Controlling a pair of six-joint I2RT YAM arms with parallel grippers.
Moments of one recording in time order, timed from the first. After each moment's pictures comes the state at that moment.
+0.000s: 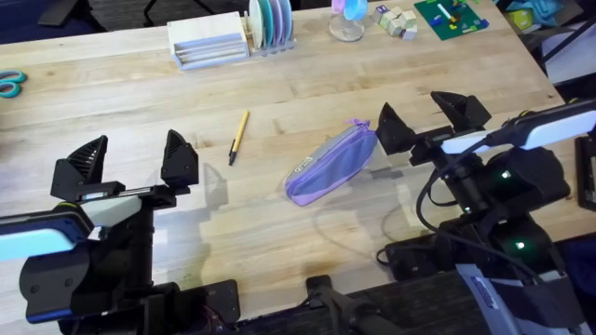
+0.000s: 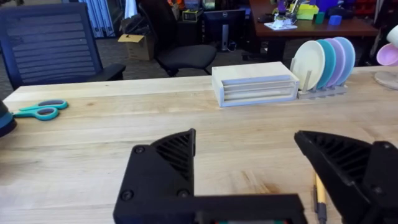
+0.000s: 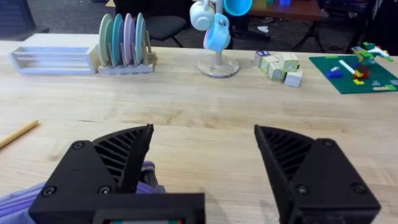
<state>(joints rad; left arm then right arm) -0.01 0.00 0.01 -0.02 0.01 0.01 0.01 0.00 0.01 -0.09 -0.04 0.00</state>
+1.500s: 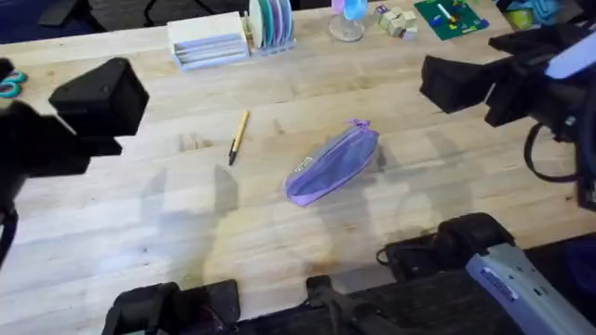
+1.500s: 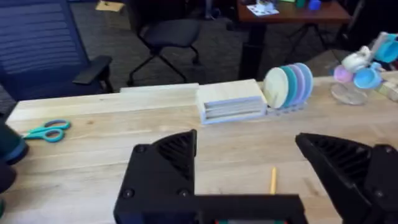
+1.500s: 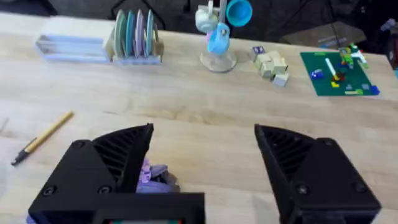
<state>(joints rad) -0.01 0.52 0.87 -0.57 0.10 0.01 0.01 0.49 0.84 -0.70 -0.05 -0.06</state>
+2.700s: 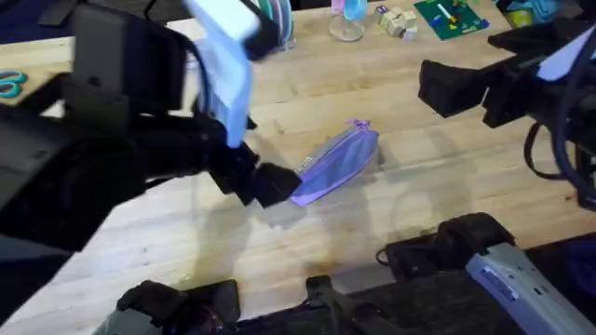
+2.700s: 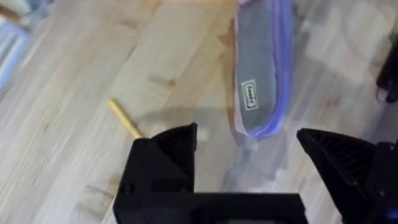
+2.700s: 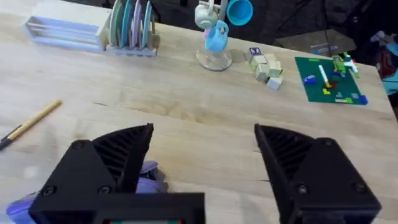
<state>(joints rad) -0.52 1.05 0.92 -0.78 0.39 0.42 0.01 0.51 0.84 -0.70 -0.05 -0.14</state>
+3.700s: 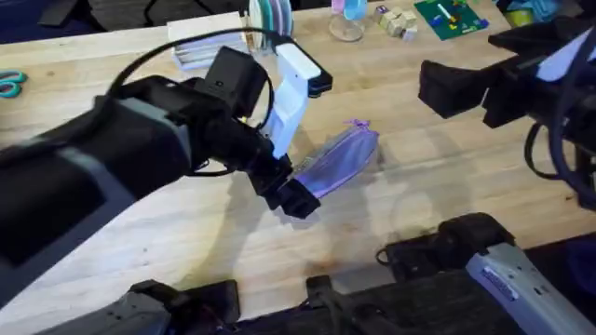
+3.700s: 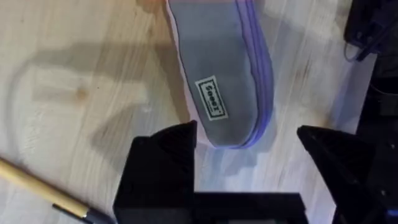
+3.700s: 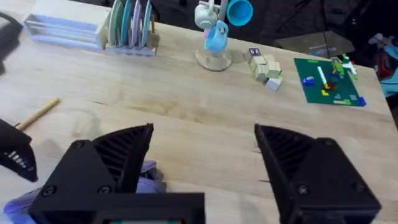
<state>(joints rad) -0.61 1.43 0.92 -0.75 0.57 0.52 0.01 0.51 0.84 -0.70 -0.05 -0.16</state>
